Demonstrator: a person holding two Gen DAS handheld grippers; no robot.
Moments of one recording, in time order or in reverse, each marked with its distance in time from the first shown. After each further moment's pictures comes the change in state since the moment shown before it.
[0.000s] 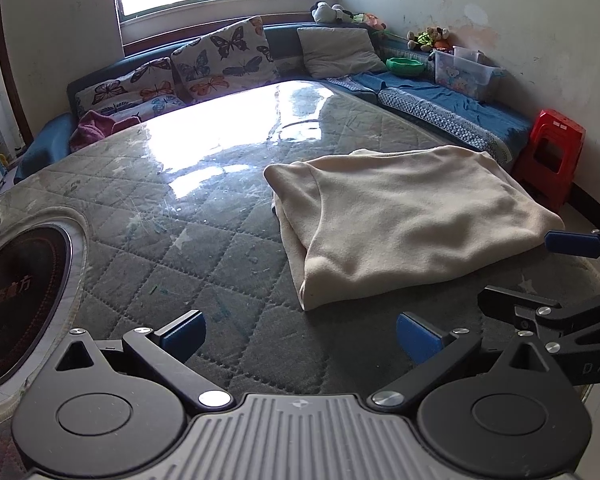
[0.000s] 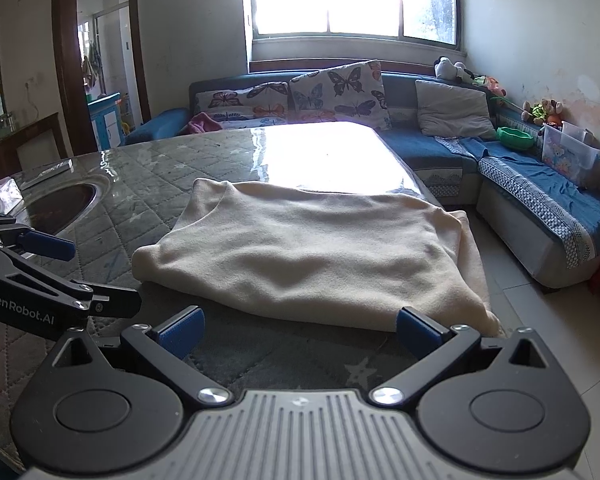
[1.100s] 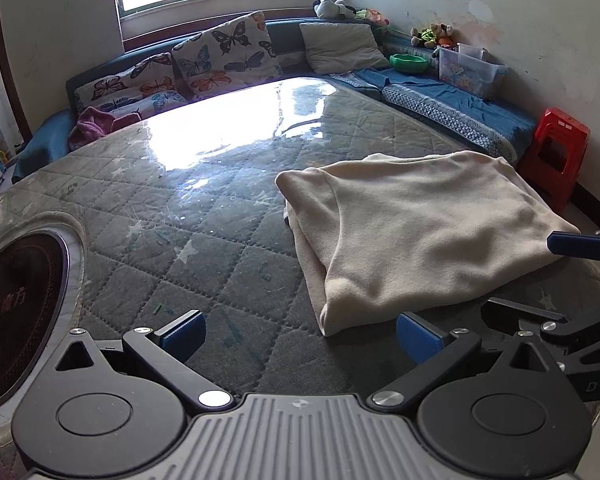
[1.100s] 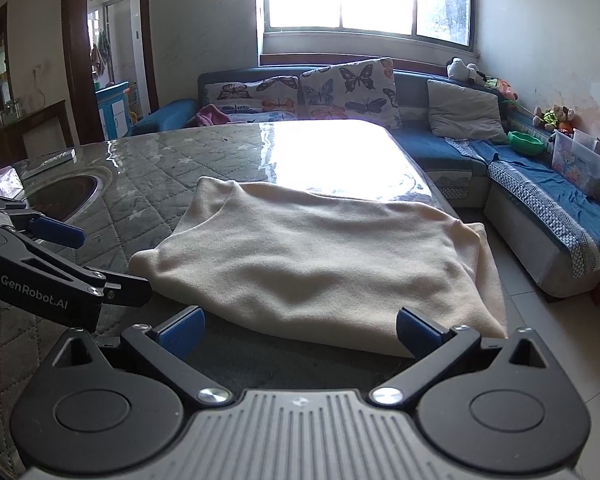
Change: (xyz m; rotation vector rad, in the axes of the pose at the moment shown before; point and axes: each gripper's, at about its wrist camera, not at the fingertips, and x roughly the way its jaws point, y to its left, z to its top) left arm 0.016 0.013 0.014 -0.009 0.014 0.003; right arm 0.017 0.002 0.012 -0.037 0.015 0.015
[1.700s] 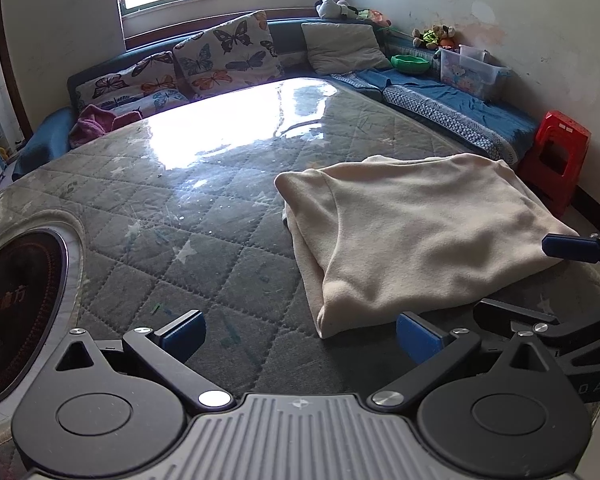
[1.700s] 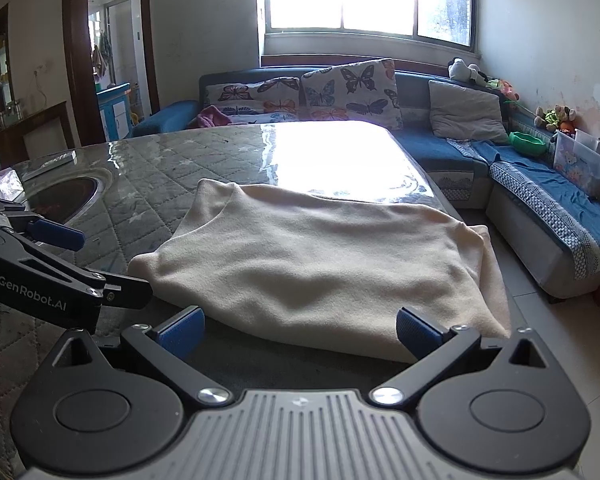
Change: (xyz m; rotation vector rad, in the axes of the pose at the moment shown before) left arm 0.000 -0.003 0.001 -0.010 0.000 -0.003; right arm 0.003 -0.002 0.002 0.004 -0.002 0.008
